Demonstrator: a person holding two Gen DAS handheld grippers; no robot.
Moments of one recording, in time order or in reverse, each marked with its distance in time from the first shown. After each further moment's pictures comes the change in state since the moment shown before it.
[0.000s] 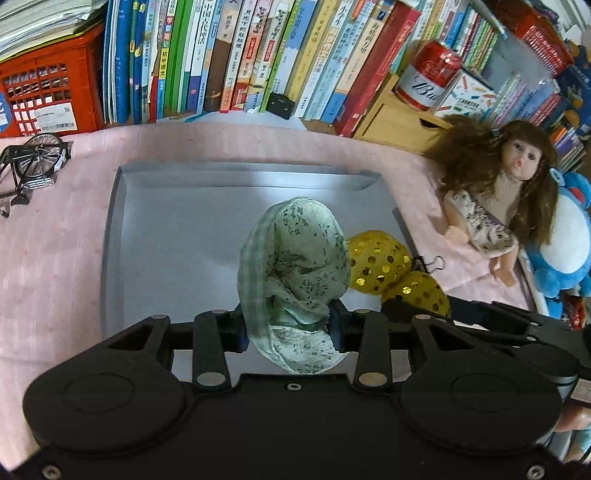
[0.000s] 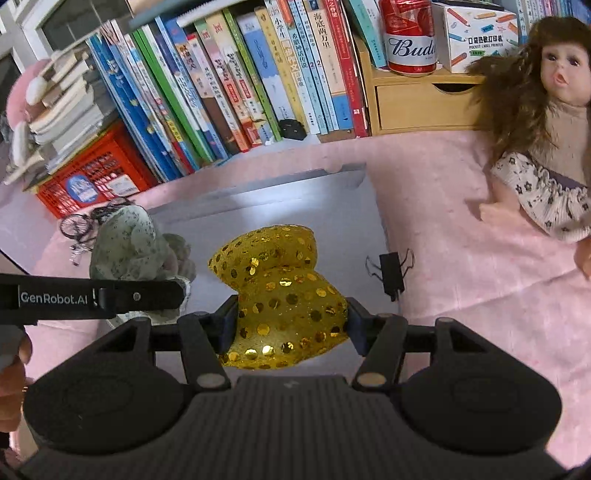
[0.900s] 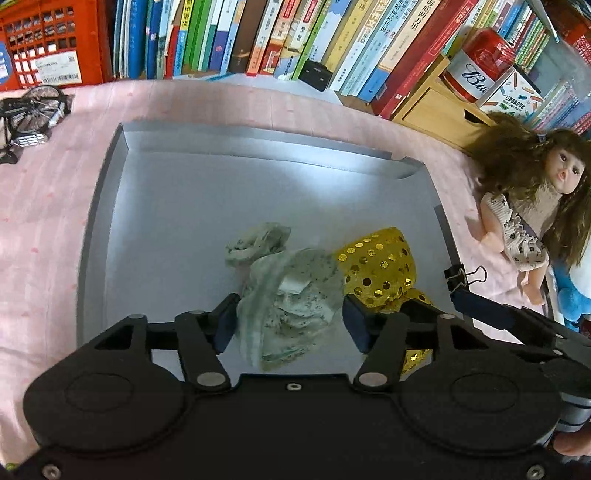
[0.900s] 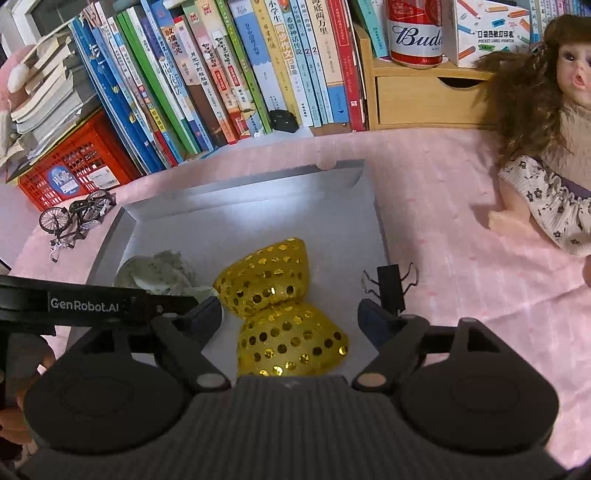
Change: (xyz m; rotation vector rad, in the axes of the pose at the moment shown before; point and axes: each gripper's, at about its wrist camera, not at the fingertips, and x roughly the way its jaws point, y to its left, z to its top) left arm 0.045 0.017 0.003 -0.104 0.064 0.031; right arm 0.024 -0.004 0.008 -0.009 0.023 -0.021
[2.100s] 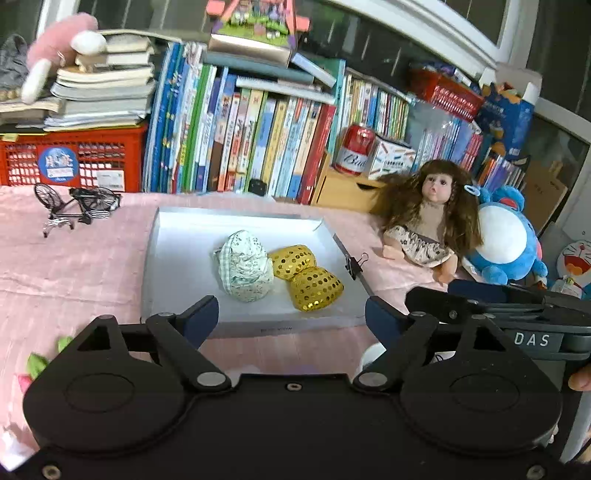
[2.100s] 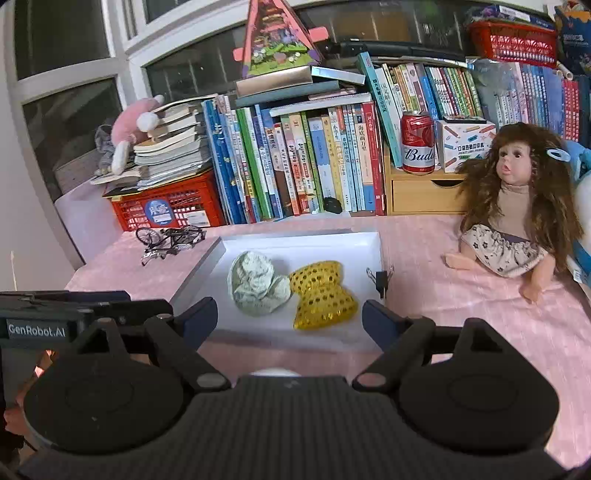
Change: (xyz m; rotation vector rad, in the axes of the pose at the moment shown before) left arm -0.179 -0.029 -0.197 0.172 -0.506 -0.054; right arm -0.172 0.008 -0.110 -0.169 -0.342 0.124
